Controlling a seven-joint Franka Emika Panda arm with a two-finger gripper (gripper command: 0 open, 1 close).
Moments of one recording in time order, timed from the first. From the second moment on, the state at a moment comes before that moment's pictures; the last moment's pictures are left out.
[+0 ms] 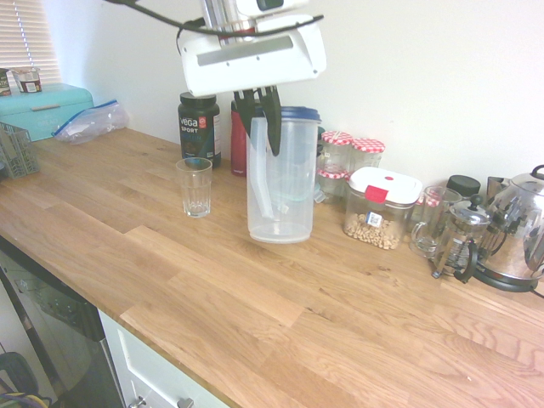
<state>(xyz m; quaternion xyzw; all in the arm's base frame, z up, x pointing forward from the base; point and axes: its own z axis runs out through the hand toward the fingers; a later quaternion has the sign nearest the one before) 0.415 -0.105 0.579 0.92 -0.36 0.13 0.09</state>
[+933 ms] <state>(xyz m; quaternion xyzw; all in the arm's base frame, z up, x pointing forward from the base) 0.414 -0.144 0.480 0.82 -0.52 0.23 0.01</state>
